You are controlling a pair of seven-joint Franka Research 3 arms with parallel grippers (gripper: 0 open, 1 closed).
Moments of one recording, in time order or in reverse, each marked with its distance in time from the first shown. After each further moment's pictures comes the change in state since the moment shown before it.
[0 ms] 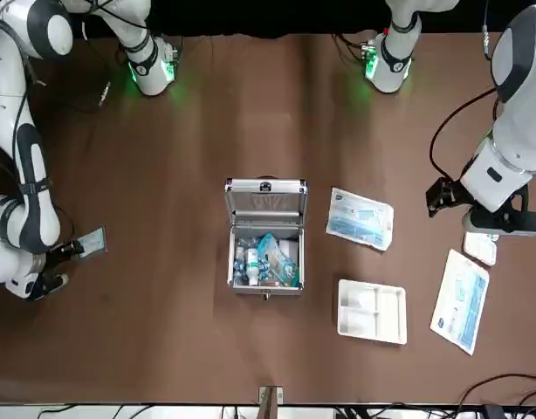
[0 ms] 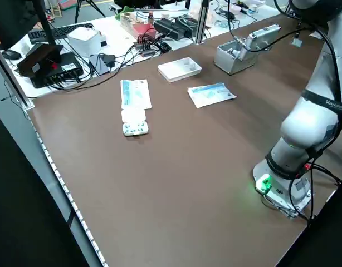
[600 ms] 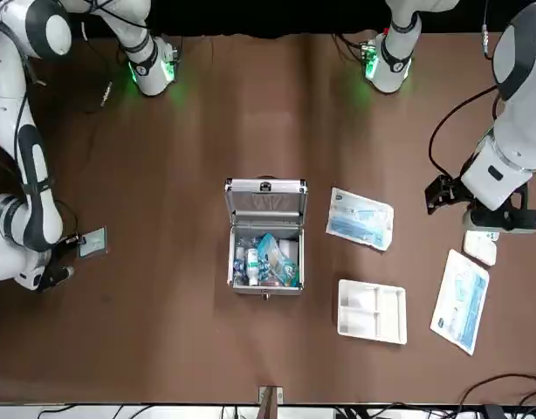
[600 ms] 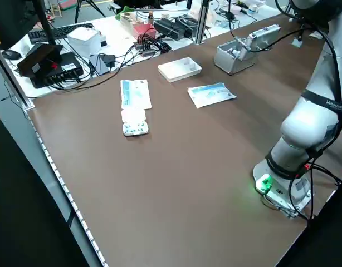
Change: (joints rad) left arm 0.002 -0.007 0.000 -0.002 -0.020 -0.012 -0.019; right arm -0.013 0.000 0.000 -0.039 -0.002 -0.047 -0.003
